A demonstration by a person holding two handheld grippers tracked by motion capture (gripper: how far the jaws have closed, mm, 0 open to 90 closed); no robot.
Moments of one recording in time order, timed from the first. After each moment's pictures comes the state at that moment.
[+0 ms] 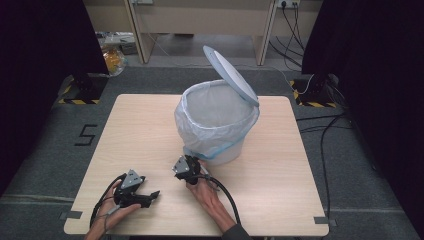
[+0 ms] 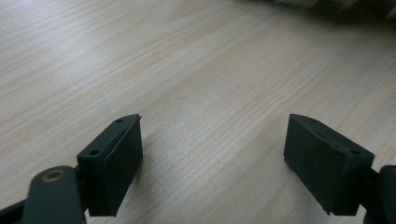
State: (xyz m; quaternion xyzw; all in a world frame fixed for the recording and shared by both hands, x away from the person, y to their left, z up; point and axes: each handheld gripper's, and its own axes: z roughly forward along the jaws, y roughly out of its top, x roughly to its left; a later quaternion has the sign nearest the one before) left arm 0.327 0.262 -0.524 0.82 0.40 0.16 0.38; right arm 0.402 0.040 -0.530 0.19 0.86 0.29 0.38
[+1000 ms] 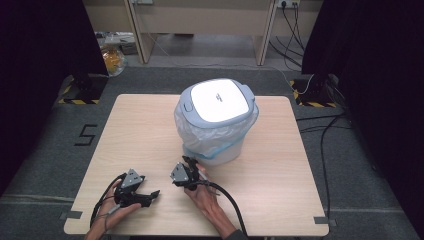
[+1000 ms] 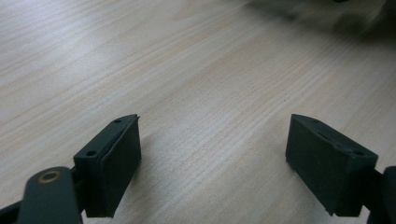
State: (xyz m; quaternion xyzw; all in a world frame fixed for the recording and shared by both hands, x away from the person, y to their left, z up) left arm 0.328 0.262 -0.525 0.82 0.40 0.17 0.38; right arm 0.380 0.042 -0.526 0.16 0.84 0.32 0.41
